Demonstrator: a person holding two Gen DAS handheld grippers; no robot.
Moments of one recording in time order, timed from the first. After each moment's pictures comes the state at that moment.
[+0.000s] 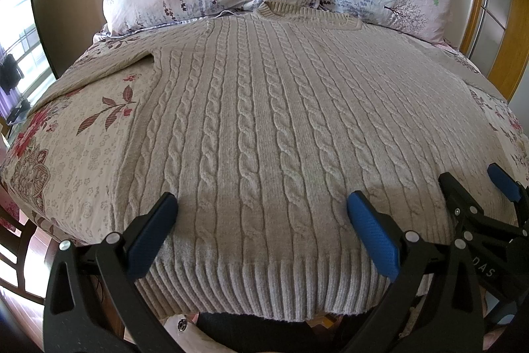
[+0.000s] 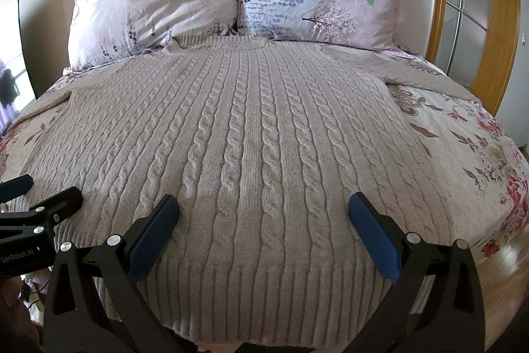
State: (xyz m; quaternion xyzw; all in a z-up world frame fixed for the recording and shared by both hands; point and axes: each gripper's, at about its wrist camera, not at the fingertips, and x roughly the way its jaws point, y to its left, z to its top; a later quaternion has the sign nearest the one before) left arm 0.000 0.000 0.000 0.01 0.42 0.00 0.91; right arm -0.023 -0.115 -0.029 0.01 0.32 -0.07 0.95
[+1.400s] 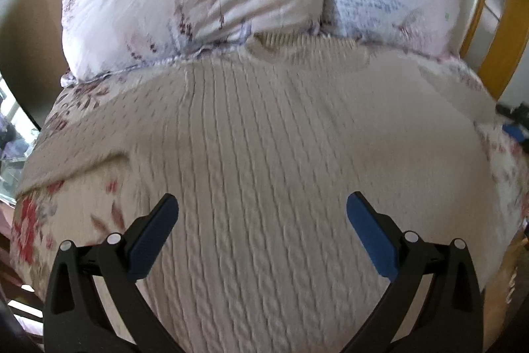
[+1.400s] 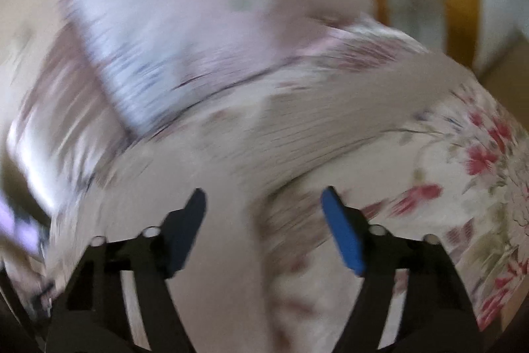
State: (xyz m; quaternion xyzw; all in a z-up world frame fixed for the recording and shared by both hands) left arm 0.137 0.012 0.061 0.03 0.45 -0.05 0.89; right arm 0.115 -0.372 0.043 0.28 0.34 -0.13 0.89
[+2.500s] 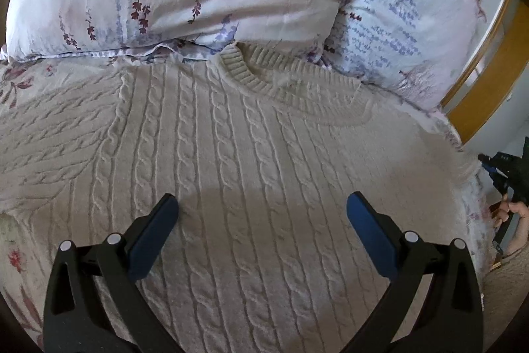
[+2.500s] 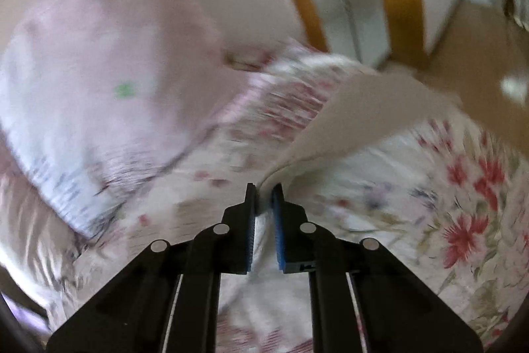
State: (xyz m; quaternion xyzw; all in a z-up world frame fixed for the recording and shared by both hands) left arm 0.233 0.025 0.013 -0.11 0.43 -0.13 0.89; right arm 0.161 -0.442 0.053 0.30 0.27 -0.22 0.89
